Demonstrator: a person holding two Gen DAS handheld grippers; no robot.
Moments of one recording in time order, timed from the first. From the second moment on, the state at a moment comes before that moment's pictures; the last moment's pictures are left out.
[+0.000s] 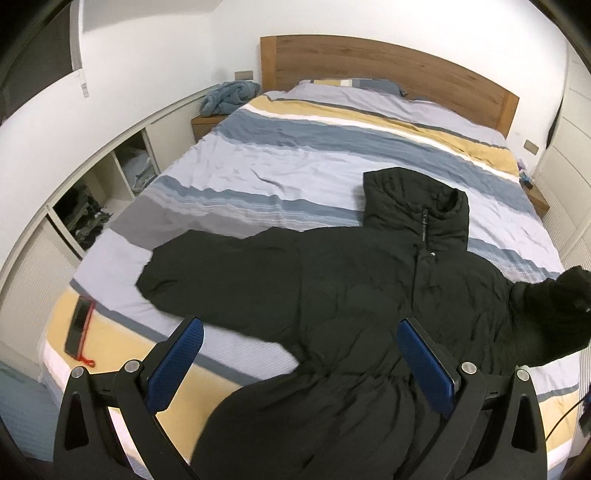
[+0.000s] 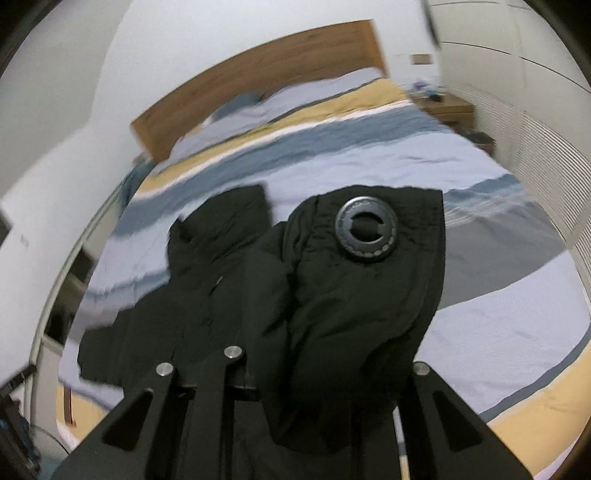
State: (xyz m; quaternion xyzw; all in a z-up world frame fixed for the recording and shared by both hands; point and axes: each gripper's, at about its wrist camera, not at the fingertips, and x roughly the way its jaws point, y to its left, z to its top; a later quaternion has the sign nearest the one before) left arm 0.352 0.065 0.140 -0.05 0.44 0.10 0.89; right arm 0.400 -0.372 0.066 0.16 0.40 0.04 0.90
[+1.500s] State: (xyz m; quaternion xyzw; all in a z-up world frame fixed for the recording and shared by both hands) left arm 0.316 -0.001 0.187 -0.05 0.43 0.11 0.89; right arm 0.336 -0.320 0.036 -0.02 0.46 0.10 0.88
